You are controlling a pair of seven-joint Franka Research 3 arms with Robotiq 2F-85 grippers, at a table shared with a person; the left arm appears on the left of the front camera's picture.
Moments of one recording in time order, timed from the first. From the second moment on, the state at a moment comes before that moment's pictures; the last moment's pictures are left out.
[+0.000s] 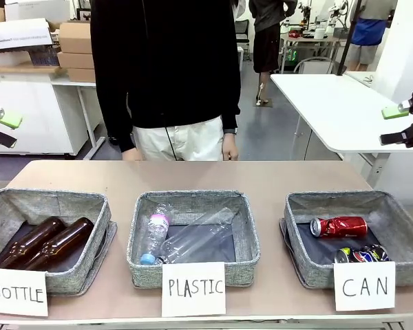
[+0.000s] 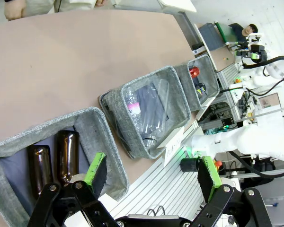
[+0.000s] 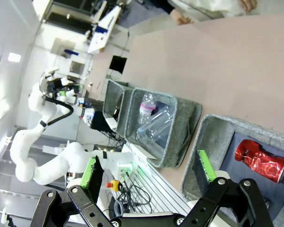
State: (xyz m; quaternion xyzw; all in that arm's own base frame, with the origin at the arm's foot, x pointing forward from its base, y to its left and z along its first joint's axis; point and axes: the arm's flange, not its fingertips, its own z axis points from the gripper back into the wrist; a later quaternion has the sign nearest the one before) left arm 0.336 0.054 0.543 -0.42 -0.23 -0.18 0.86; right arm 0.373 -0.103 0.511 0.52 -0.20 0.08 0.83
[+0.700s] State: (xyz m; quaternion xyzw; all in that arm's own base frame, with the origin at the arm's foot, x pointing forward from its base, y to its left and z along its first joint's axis) left arm 0.336 0.054 0.543 -0.42 -0.23 -0.18 0.86; right arm 0.373 -0.103 0.511 0.52 -0.20 0.08 0.83
